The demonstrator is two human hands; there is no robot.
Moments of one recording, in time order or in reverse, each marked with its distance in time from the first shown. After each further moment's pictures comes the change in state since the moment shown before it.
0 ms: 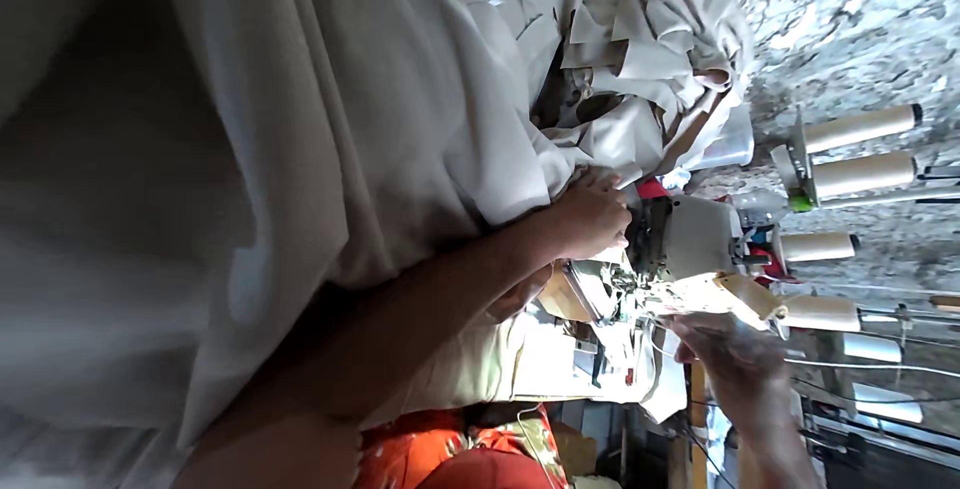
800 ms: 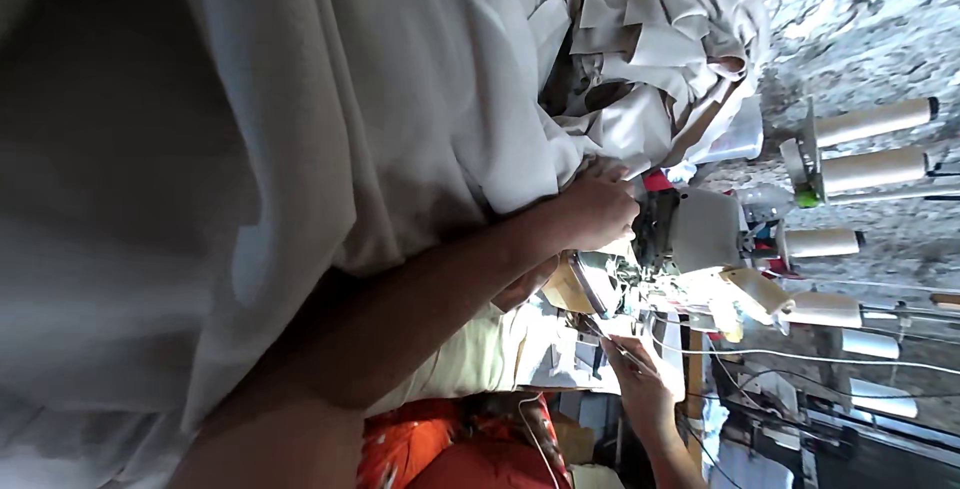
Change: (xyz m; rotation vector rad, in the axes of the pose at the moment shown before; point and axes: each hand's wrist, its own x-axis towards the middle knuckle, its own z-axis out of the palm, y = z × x) left_hand 0.001 -0.001 0.001 0.018 -0.003 0.000; right_hand -0.063 0.036 0.081 -0.219 0.114 0.163
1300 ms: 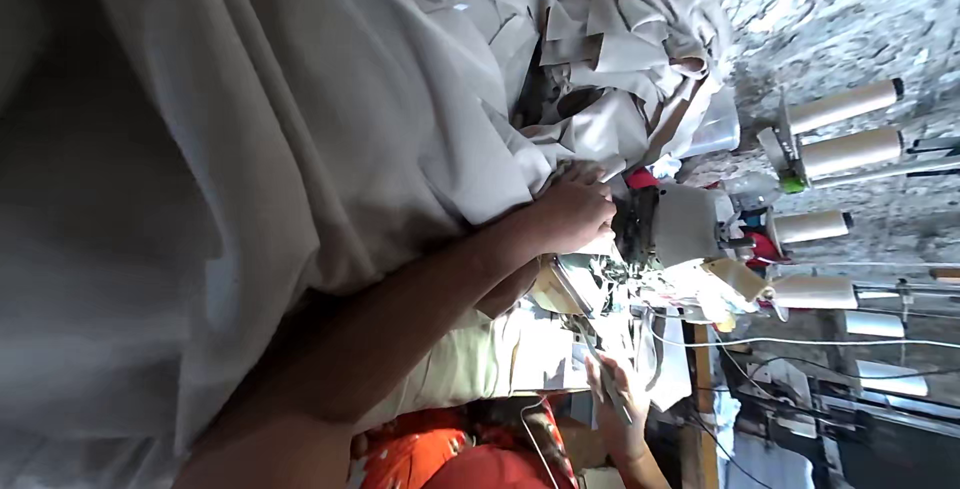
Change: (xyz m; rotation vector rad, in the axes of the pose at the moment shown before) left_hand -0.002 -0.002 0.004 -0.009 0.050 0.021; right_hand -0.039 0.018 0.034 -0.048 0.173 -0.087
